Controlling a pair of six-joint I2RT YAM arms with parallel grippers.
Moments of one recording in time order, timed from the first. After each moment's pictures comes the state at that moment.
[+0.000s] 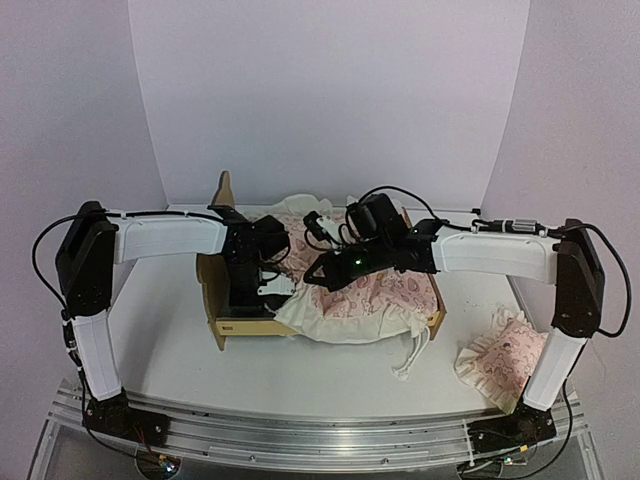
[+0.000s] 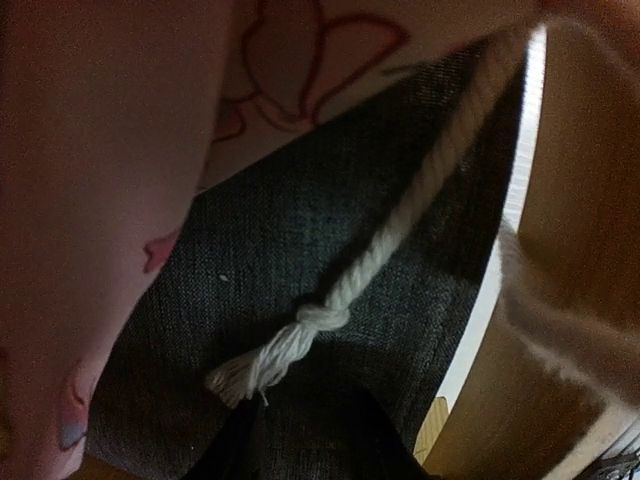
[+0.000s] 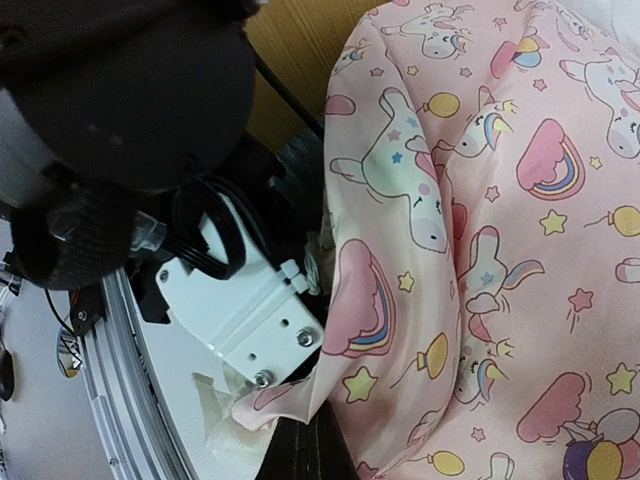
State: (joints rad) left arm -0.82 1.89 1.46 -1.01 -0.11 0.70; right arm 0.87 1.80 1.37 -0.25 -0.35 0.23
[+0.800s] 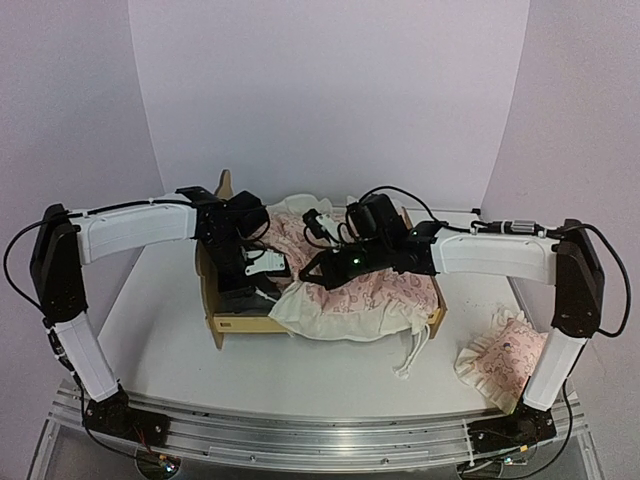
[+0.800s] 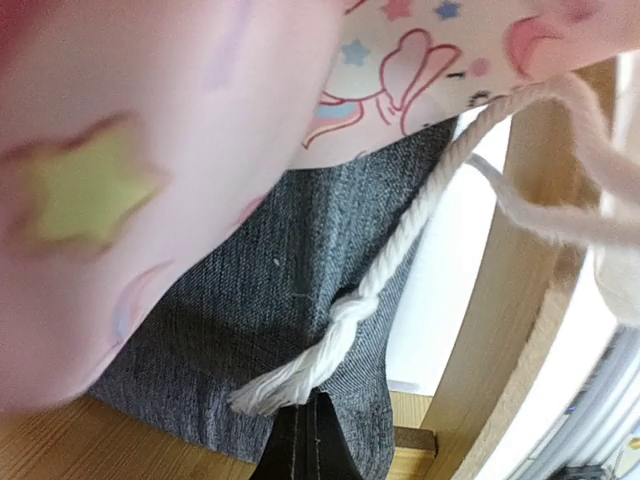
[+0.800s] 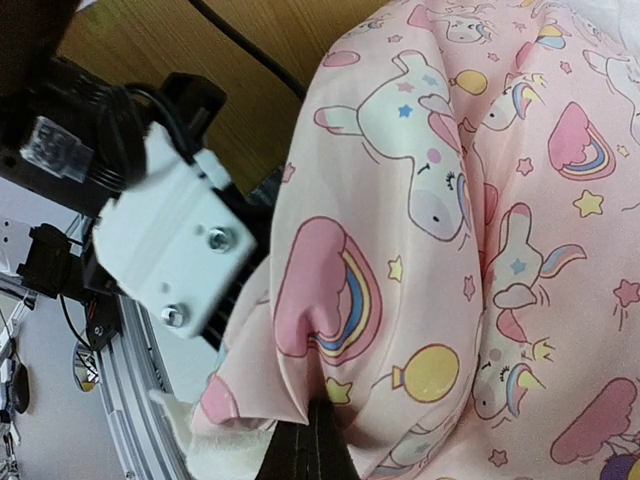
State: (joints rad) left arm -0.76 1.75 1.45 -1.01 0.01 0.65; right arm 0.88 1.80 1.36 -0.19 -0.36 0.28
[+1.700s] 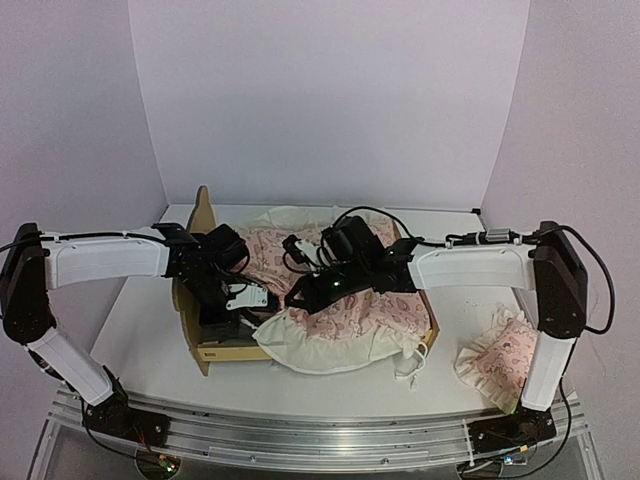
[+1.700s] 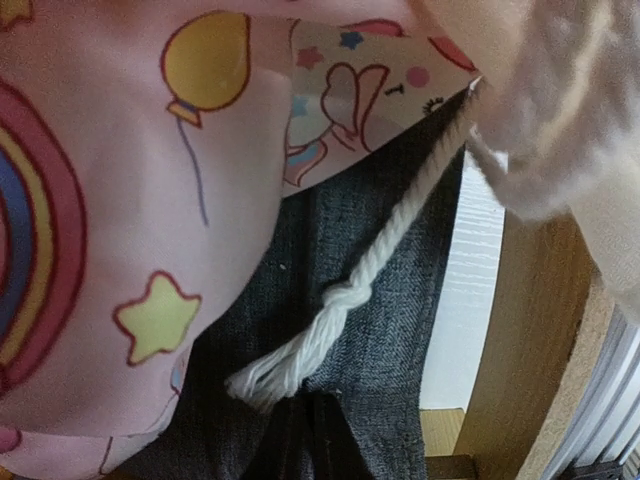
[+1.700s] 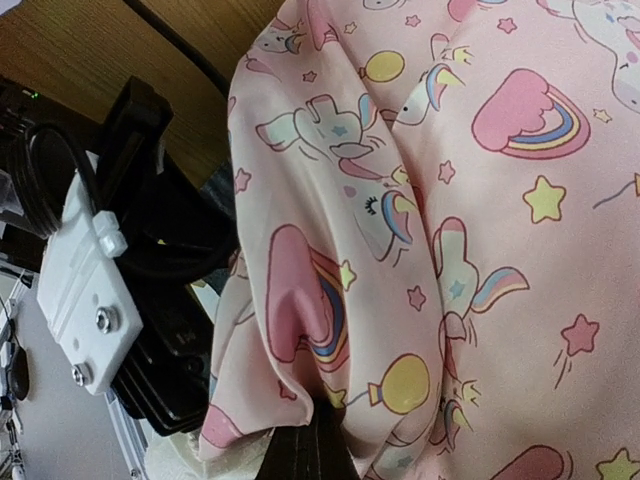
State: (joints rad) left arm -0.79 1.54 1.09 -0.84 0.03 0.70; right arm 0.96 1.89 1.37 -0.18 -0.34 0.33
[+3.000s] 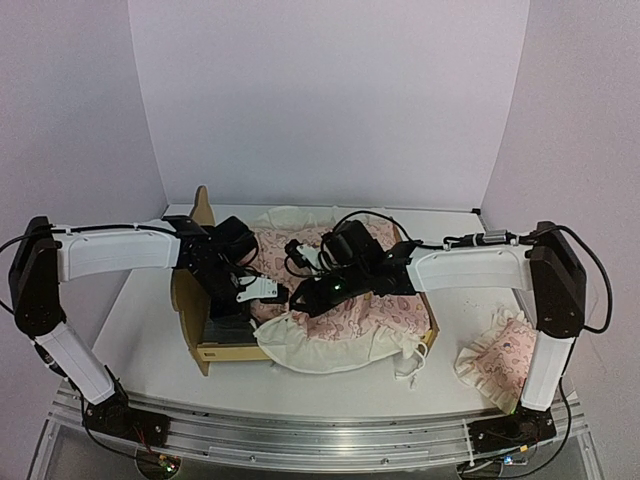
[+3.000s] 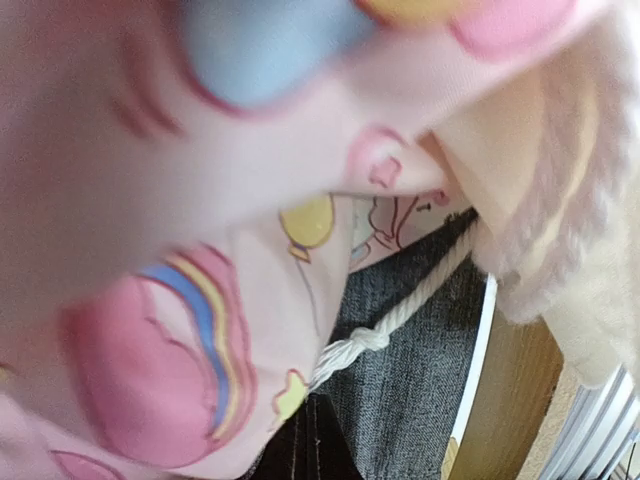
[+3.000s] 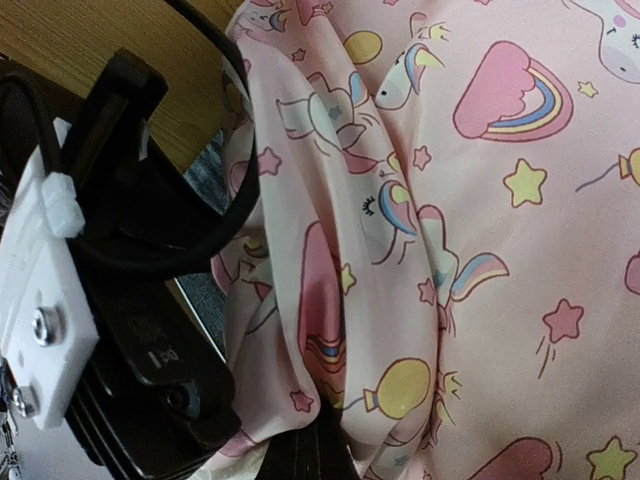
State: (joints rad) left arm -0.79 1.61 1.17 -0.84 0.10 0.69; right arm 0.96 1.90 1.35 -0.18 -0.32 0.33
